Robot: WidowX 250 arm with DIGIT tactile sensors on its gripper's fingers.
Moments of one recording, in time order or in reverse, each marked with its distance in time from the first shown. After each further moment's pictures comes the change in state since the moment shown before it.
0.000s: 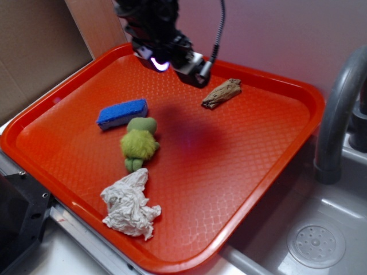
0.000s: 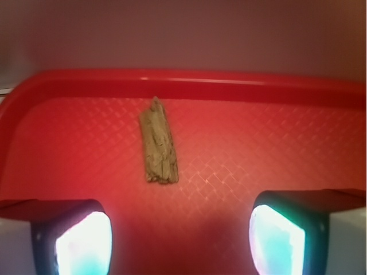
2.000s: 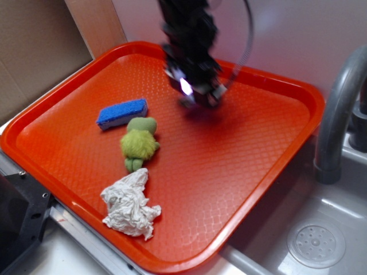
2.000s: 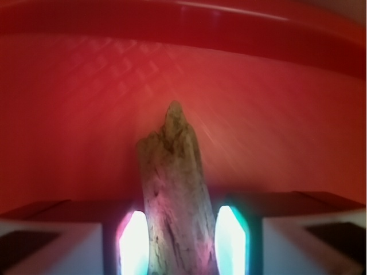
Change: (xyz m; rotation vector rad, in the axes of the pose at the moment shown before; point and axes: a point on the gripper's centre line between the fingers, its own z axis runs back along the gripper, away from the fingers) arm 0.004 -0.007 -0.002 0.016 0.169 -0.115
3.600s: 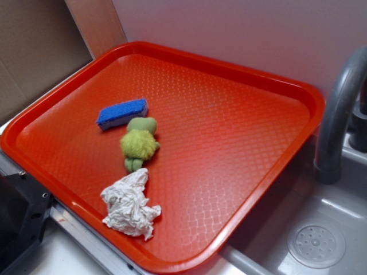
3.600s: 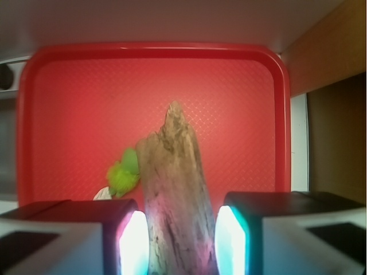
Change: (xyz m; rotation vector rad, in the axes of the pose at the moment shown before) arm -0.063 0.070 0.163 0.065 0.133 0.154
